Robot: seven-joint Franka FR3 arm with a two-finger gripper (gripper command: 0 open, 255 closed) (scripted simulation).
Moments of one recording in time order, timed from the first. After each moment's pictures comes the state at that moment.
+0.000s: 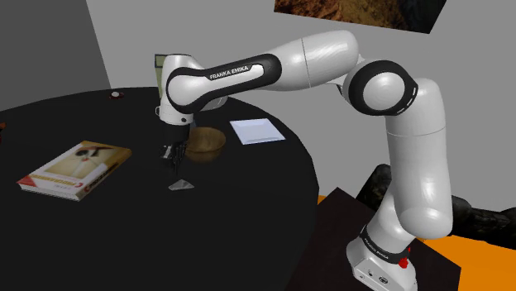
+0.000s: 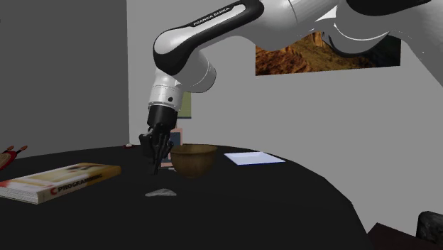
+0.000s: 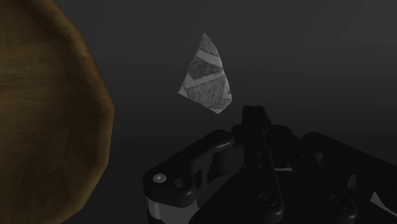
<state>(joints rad) 0.30 0.50 0.32 -1.52 0.16 1.99 -0.21</state>
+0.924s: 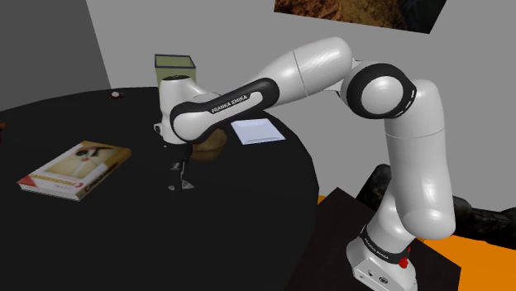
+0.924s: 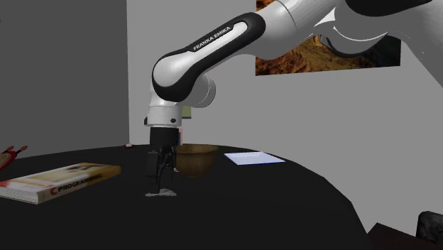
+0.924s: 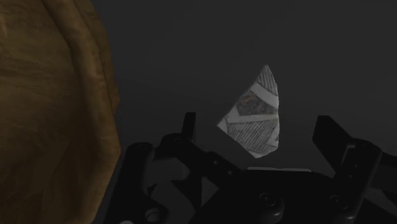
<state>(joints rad) 0.36 0.52 0.28 -1.62 -0.03 2.11 -0.29</state>
